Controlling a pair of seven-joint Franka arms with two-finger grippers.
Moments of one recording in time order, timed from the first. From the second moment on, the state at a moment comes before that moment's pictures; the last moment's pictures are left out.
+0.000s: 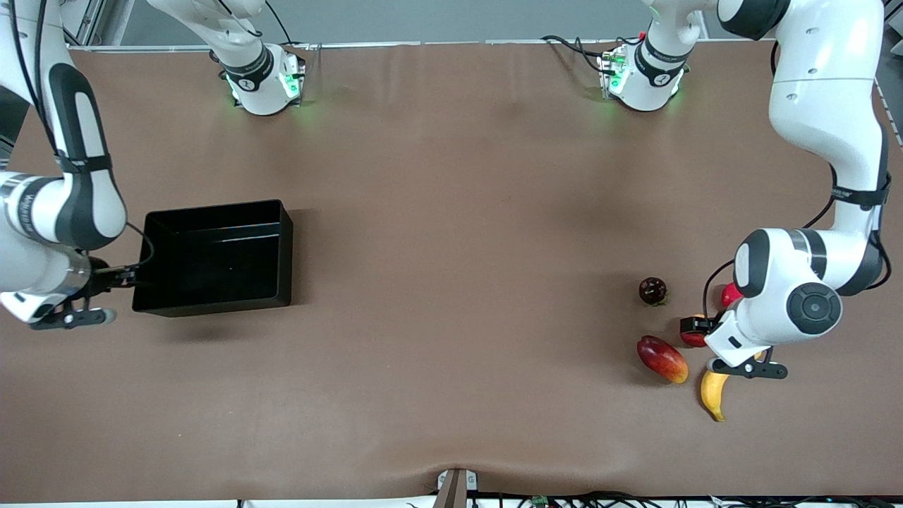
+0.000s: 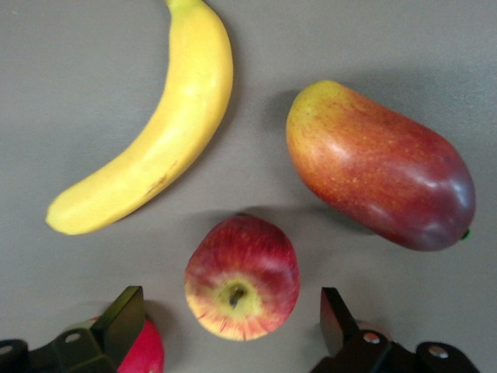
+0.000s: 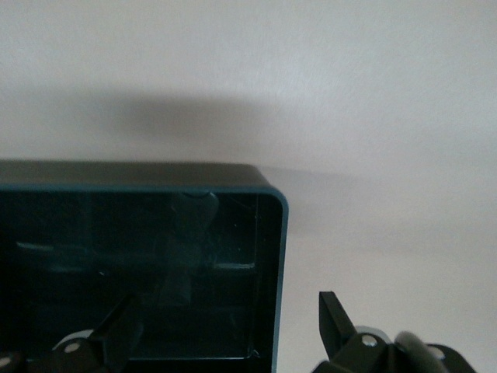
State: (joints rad) left arm 0.01 0.71 -0.03 -1.51 0.14 2.14 0.00; right arm -0.14 0.42 -0.09 -1.80 -0.06 2.07 -0.33
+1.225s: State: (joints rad) left arm 0.01 0.68 -0.04 -1.49 0.12 2.10 0.01; right arm -0.18 0.39 -0.05 -1.81 0.09 1.87 -0.36
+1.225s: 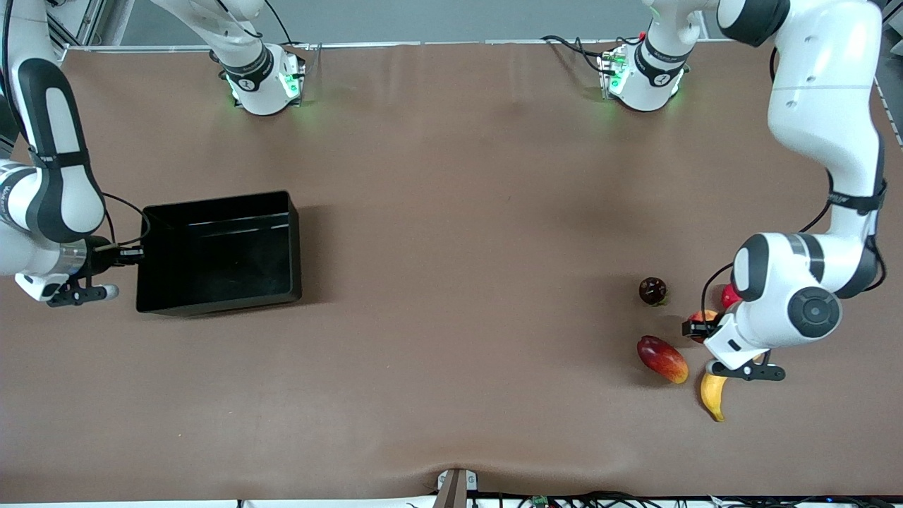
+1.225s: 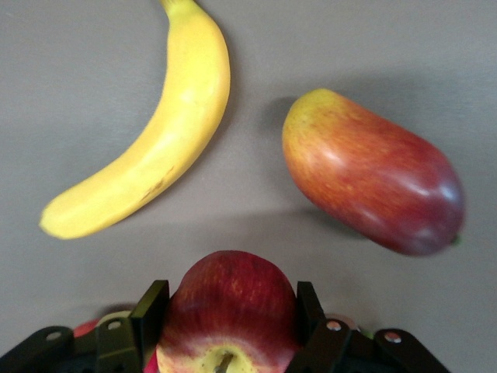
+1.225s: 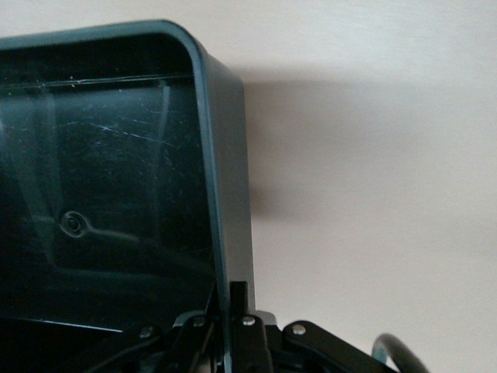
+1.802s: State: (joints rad) left arm -0.07 0.47 -0.04 -1.49 0.12 1.91 -0.02; right arm 0.44 0.37 0.00 -1.77 0.28 1.98 0.29
